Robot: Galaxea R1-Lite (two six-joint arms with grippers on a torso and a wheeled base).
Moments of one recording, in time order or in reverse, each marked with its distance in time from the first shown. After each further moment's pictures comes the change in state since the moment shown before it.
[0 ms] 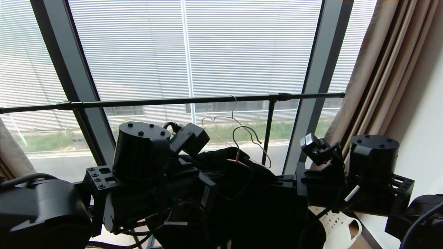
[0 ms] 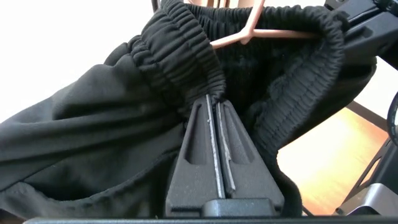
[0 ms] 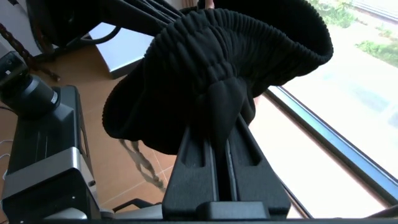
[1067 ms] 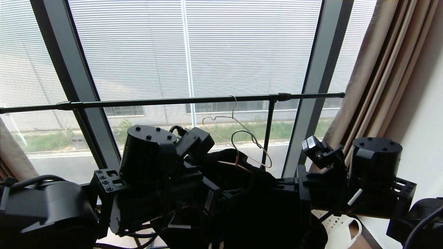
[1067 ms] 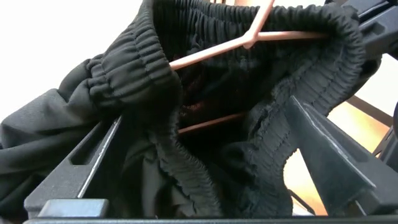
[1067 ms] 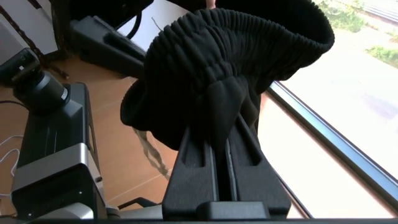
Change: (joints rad) left arm -0.012 0.019 -0.002 0.000 0.001 0.008; right arm -0.001 0.000 0.027 -0.039 0.036 0.001
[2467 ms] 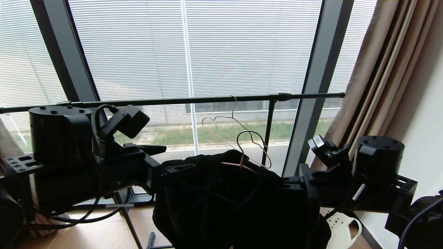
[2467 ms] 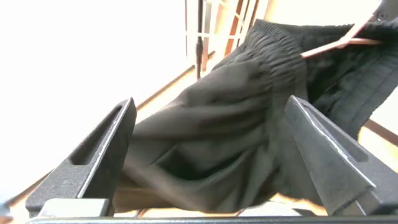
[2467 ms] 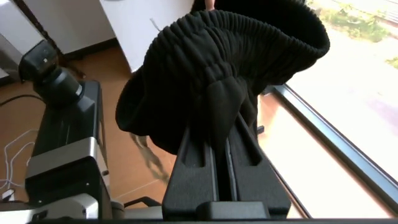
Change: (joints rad) left arm 0.316 -0.195 0.094 0.012 -0.211 0.099; right arm -0.073 0.025 0.008 -0.047 0.155 -0.002
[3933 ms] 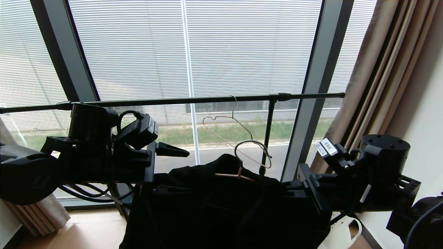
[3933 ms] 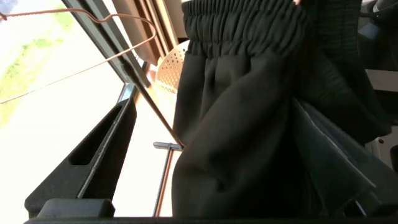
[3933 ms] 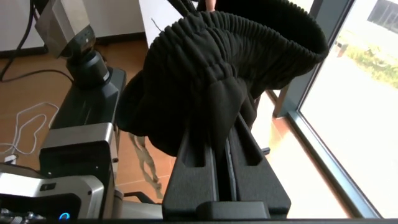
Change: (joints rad) left arm 0.149 0.185 -0.172 0.216 -0.621 0.541; right arm 0.016 -0.009 0.002 -0.038 0.146 -0.116
